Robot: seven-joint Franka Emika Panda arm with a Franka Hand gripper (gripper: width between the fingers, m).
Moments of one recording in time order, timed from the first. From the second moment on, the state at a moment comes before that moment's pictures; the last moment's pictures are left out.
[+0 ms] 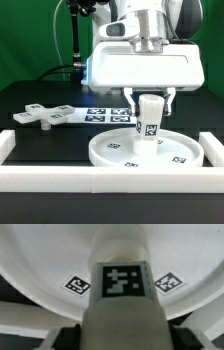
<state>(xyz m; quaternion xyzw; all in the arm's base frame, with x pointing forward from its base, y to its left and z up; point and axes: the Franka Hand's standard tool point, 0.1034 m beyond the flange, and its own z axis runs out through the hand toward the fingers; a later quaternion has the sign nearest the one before) 0.558 0.035 0.073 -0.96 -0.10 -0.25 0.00</state>
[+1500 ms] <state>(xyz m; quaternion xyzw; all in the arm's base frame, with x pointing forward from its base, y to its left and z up) 0.568 0.029 0.111 -0.96 -0.11 -0.24 0.00</state>
